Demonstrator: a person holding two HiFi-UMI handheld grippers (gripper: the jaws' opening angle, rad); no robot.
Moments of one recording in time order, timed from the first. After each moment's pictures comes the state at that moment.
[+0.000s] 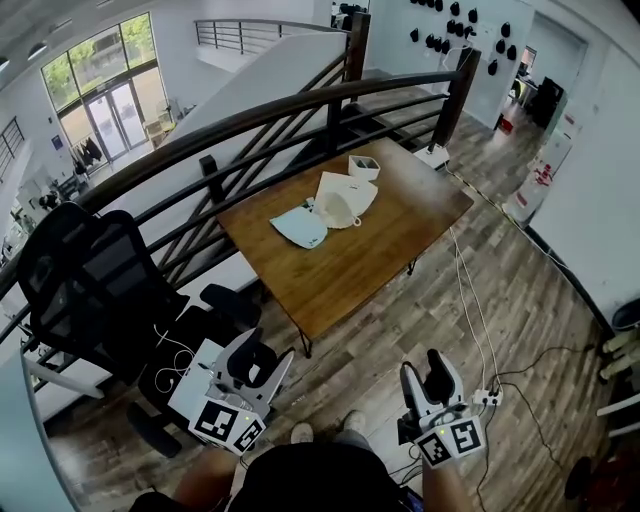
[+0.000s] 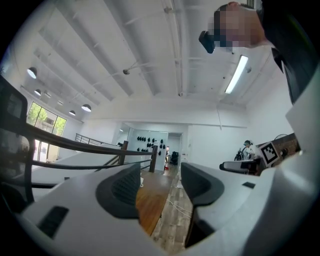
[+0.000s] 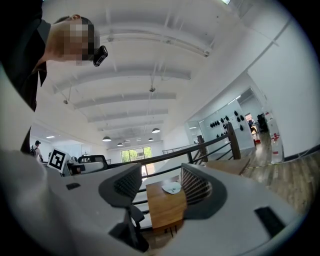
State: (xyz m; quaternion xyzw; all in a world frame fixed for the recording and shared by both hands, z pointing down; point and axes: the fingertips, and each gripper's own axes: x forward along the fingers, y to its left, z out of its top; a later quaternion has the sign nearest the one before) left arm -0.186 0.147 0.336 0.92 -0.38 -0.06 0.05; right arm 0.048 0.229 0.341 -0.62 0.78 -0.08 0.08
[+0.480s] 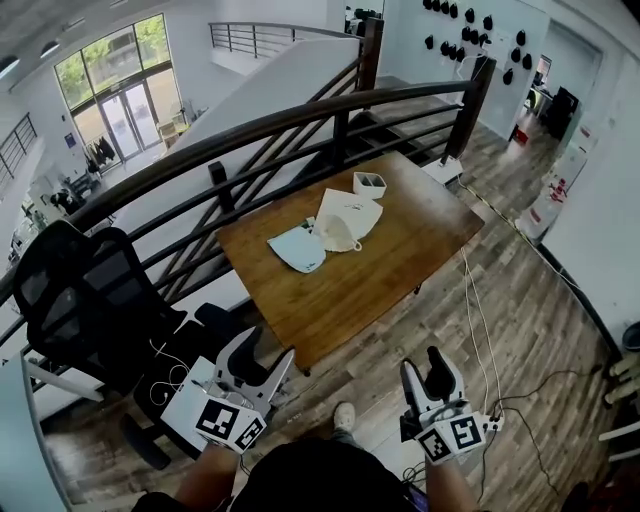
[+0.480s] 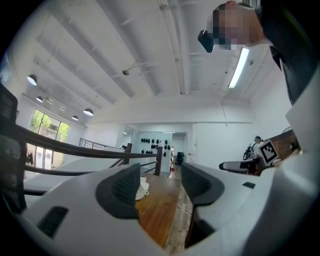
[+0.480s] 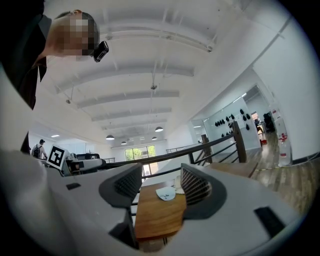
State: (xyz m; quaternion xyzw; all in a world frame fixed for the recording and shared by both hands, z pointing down) left arm -0.139 0.070 0.328 0.91 -0.40 -0.05 0.03; right arm 0.101 0.136 0.339 -0.60 0.80 -0.07 0.07
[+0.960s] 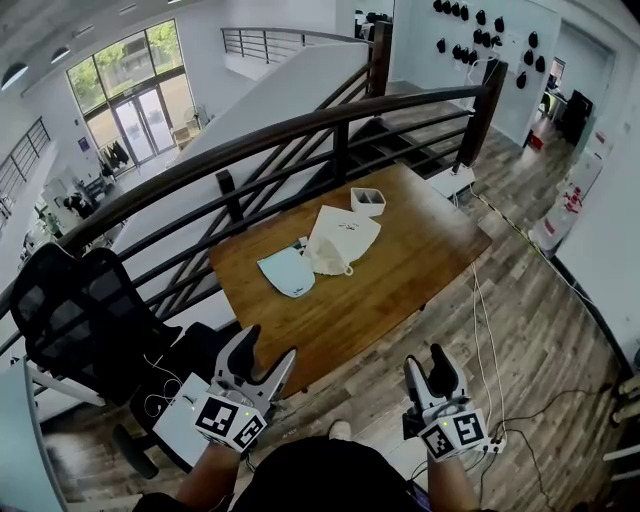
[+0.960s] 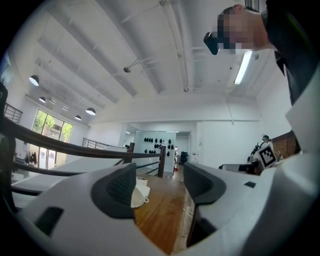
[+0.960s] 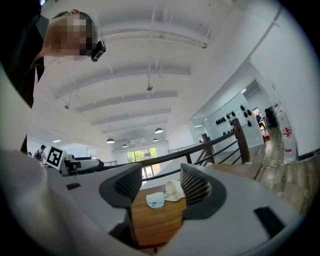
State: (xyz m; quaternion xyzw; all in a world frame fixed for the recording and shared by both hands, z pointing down) left arm -0.066 -0.002 0.327 0.90 -0.42 -0.05 0.04; right arm 0.185 0.051 0.347 -0.58 0.81 -0.08 0.09
